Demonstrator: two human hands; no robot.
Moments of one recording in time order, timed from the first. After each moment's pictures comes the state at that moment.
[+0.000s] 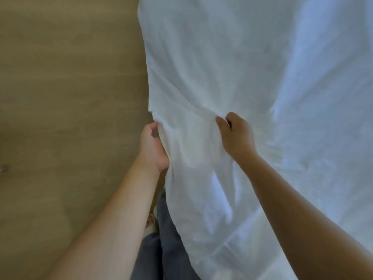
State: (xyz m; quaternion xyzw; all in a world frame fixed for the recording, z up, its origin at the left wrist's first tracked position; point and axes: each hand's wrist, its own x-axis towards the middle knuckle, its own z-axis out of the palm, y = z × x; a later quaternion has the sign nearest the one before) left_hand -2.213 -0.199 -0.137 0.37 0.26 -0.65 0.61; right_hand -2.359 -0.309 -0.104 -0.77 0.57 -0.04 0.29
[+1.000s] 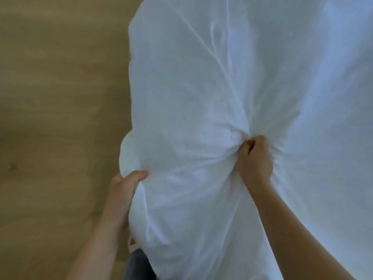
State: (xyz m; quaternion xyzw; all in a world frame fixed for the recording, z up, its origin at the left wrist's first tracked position) left_hand -2.207 -0.199 -0.087 0.71 0.14 -0.44 0.53; right_hand -2.366 -0.402 -0.113 -0.70 0.67 -0.06 0.24
